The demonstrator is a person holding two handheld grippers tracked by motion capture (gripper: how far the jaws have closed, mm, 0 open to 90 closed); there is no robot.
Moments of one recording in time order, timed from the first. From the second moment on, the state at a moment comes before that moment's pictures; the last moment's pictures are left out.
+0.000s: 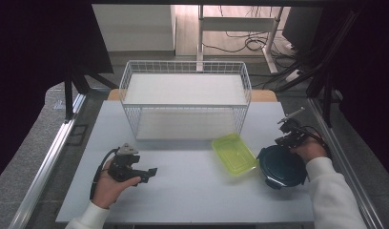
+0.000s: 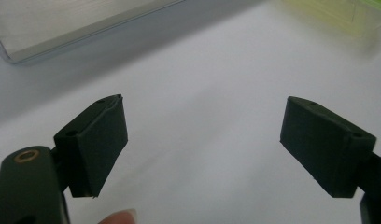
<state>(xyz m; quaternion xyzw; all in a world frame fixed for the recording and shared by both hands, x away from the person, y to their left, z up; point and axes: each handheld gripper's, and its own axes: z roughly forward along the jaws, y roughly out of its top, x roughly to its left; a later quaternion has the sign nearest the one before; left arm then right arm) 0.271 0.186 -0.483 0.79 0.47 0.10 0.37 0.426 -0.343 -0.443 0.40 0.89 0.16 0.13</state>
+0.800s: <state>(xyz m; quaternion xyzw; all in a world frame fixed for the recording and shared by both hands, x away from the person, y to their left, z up) 0.271 0.181 -0.487 0.80 0.47 0.09 0.37 0.381 -0.372 -0.443 0.40 0.89 0.17 0.14</state>
